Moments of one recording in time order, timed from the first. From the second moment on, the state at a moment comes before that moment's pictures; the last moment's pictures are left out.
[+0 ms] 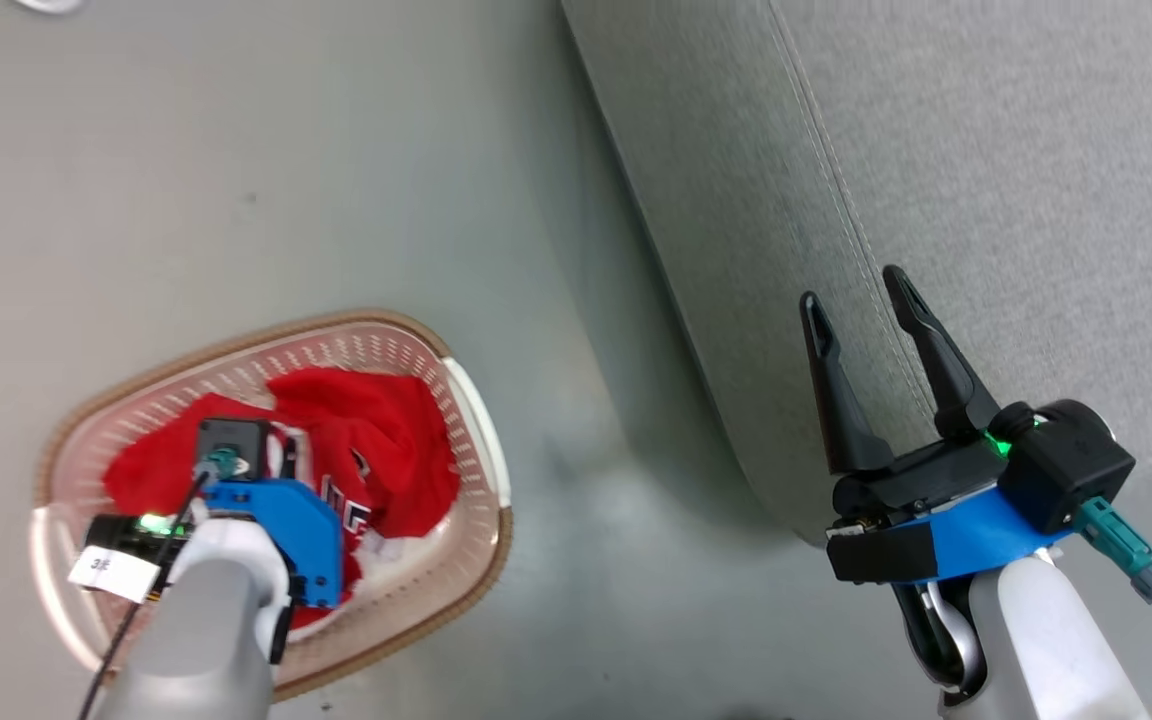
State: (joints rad) left arm -0.63 0.16 -0.24 1.16 -0.17 -0.05 -0.11; right arm -0.29 -0.05 0.16 0.09 0.16 0.13 -0.26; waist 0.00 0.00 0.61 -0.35
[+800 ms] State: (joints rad) left arm -0.55 0.05 -0.60 0.94 -0.26 -0.13 -0.17; right arm -0.09 -0.05 0.09 0.18 0.07 0.13 -0.26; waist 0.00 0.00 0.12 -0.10
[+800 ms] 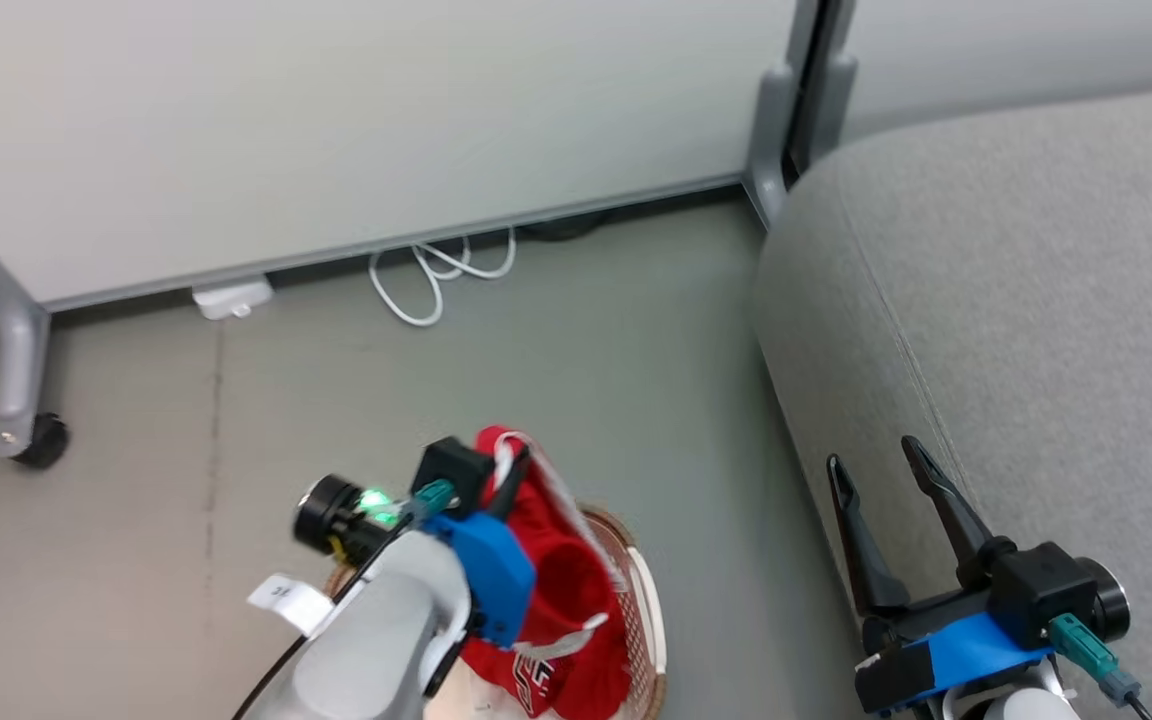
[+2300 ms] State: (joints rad) left arm -0.82 0.05 -1.02 0.56 -0.64 -0.02 -0.10; right arm -0.06 -0.05 0.17 0.20 0.05 0.13 -0.26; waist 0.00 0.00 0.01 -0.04
